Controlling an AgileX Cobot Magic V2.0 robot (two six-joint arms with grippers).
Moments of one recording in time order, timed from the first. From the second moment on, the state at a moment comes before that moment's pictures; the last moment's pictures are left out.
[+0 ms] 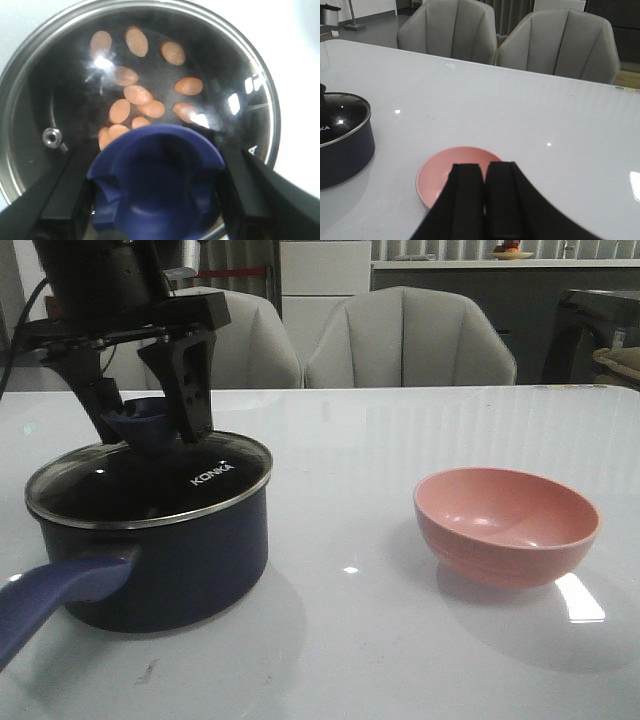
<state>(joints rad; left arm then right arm) -0.41 1.85 -1.58 -0.19 1.22 -0.01 0.24 0.29 -0.23 0.32 0.16 -0.32</state>
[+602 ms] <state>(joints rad) -0.41 1.56 -1.45 -0.16 1.05 -0.01 0.24 0.29 -0.23 0.32 0.16 -0.32</state>
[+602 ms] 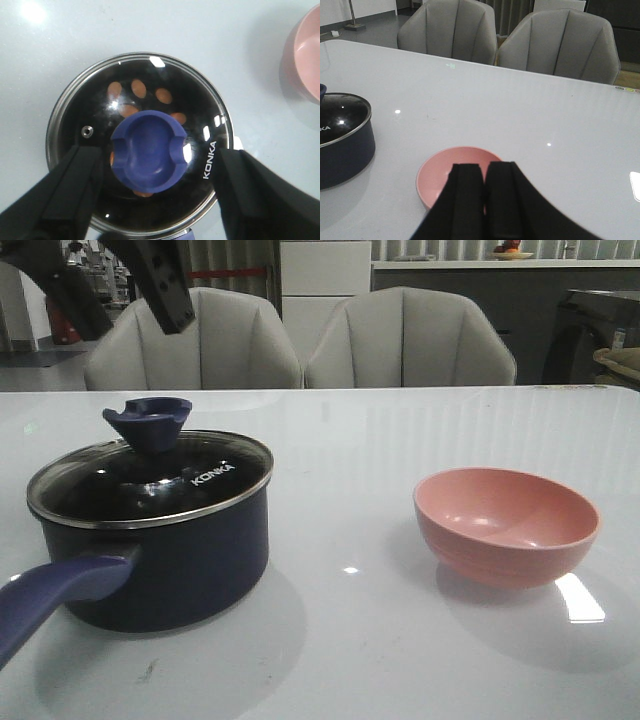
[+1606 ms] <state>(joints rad) -0.41 0.43 -0.39 -0.06 0.38 0.02 0.24 0.29 -0.23 0.32 0.16 -0.32</state>
